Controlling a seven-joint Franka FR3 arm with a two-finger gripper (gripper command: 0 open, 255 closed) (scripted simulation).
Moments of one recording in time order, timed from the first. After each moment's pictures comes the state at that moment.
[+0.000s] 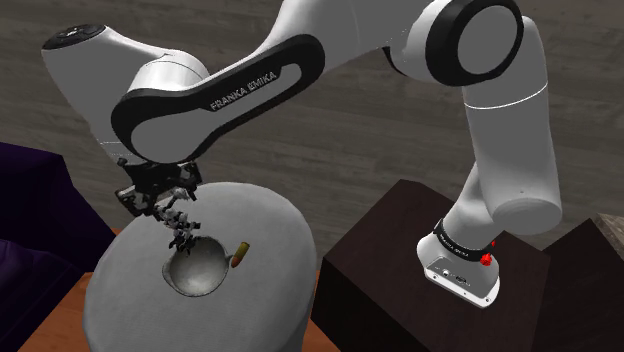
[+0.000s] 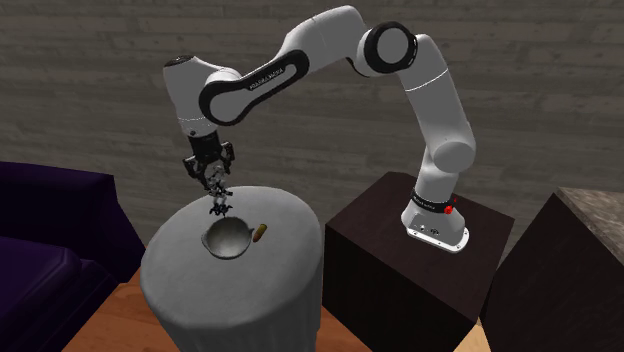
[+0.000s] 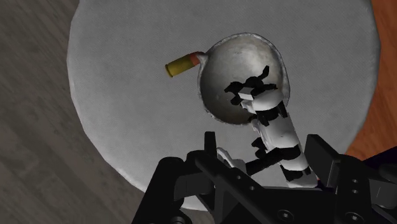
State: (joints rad) arm 0.38 0.60 0.53 -1.45 -0.36 1.94 1.01
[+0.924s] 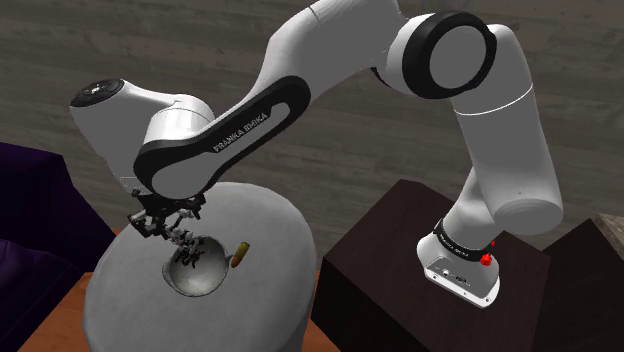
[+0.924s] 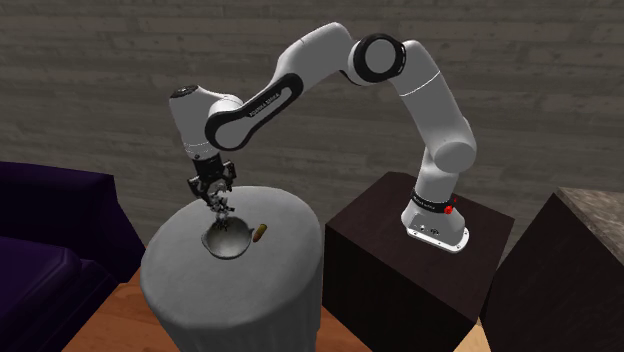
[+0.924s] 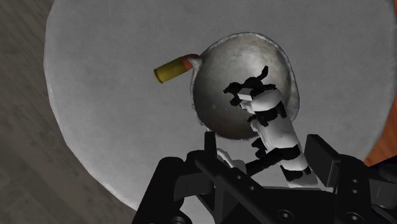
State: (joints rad) arm 0.41 0.69 0.50 -1.48 -0.41 2.05 1.04
